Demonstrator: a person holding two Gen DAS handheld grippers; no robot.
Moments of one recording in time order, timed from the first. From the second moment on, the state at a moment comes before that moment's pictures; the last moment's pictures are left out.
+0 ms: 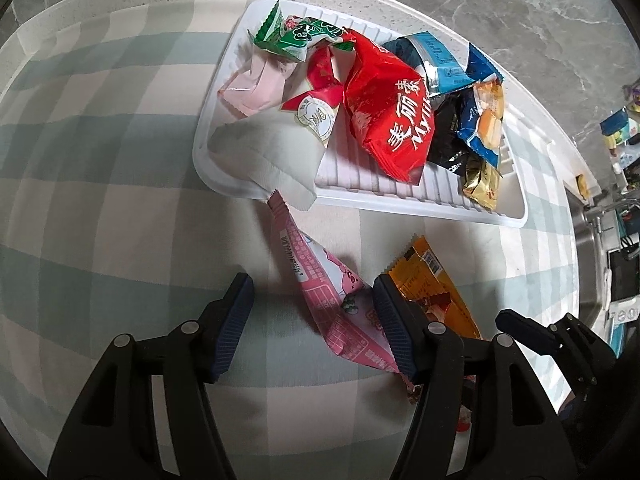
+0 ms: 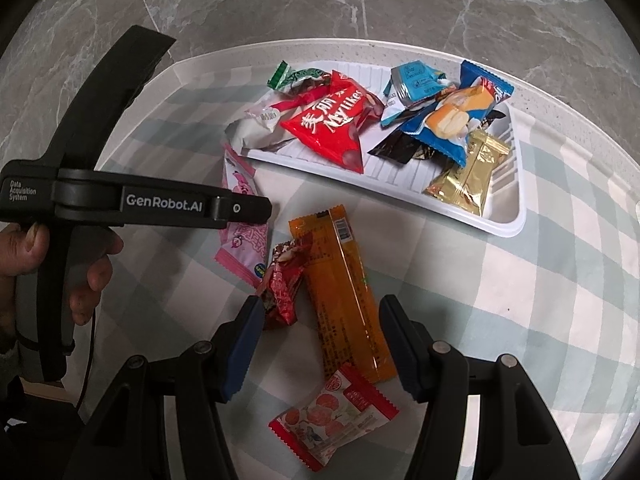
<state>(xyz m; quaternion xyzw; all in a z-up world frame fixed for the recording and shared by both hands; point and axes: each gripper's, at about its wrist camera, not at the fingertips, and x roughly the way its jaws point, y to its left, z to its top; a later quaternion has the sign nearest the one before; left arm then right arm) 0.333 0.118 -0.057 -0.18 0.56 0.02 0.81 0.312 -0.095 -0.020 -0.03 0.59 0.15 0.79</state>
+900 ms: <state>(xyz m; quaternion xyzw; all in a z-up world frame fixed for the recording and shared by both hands) 0.286 0.150 -0.056 -0.15 0.56 0.01 0.82 0.321 -0.068 -0.036 -0.06 0.59 0.19 0.78</state>
